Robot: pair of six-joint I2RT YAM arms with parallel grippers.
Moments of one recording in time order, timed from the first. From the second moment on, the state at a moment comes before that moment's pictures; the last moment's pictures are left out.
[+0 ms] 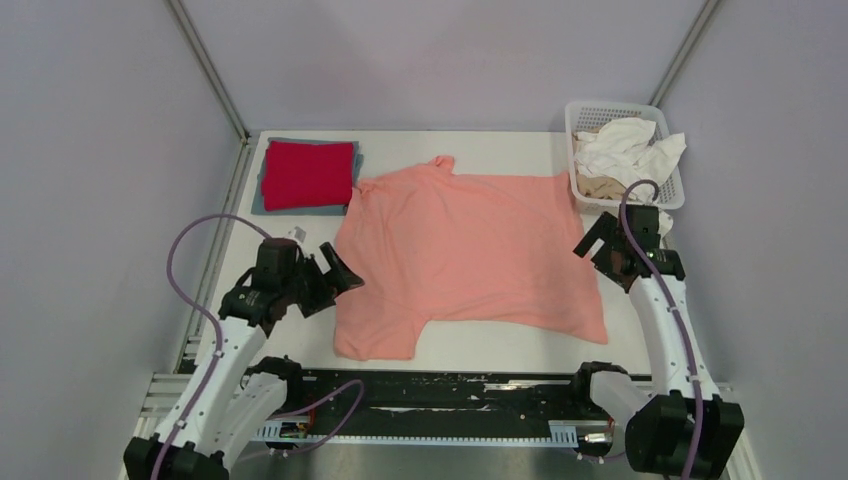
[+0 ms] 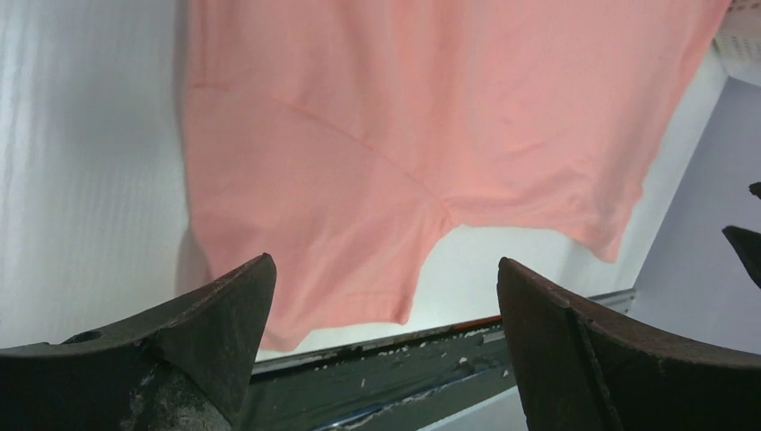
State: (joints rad) left arm -0.20 0.71 0.60 -0.76 0.27 -0.77; right arm -0.10 1.07 0.89 -0.84 0.27 0.54
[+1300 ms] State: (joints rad) left arm -0.19 1.72 0.98 -0.11 0.27 -0.68; right arm 0.14 1.53 1.00 -0.35 0.11 0.41
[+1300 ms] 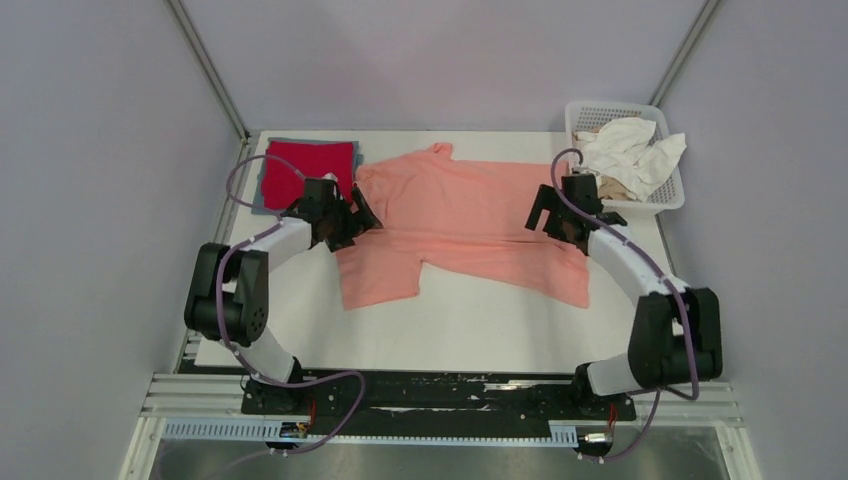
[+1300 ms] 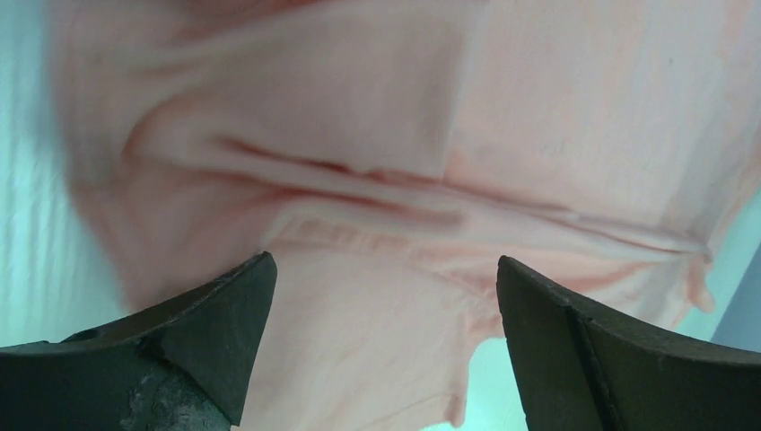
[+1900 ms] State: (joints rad) left arm -0.44 1.08 0.54 -0.53 -0.14 -0.69; right arm 0.12 1.02 0.69 -0.45 0.31 0.58
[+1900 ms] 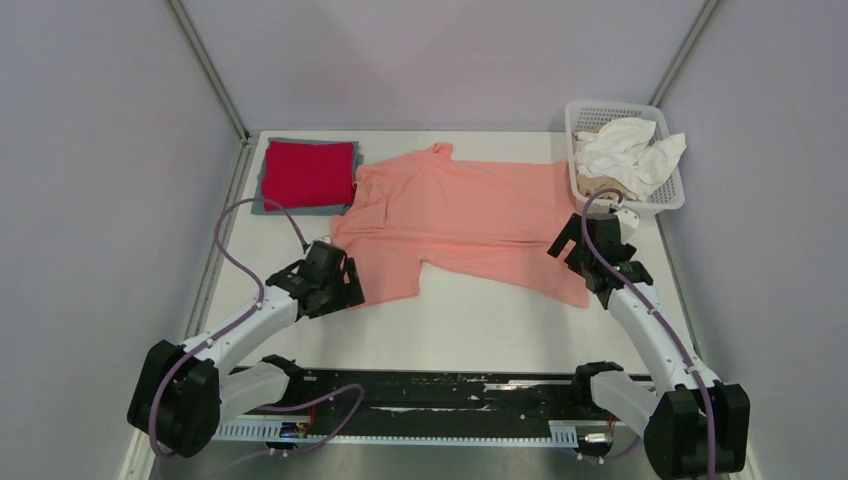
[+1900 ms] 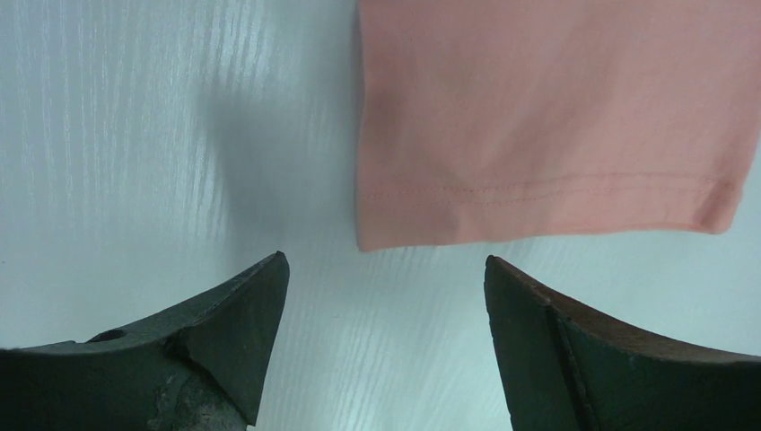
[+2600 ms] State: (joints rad) left arm -0.44 1.31 0.59 -0.34 -0.07 -0.68; right arm -0.09 1.06 0.66 -0.54 0.25 0.62
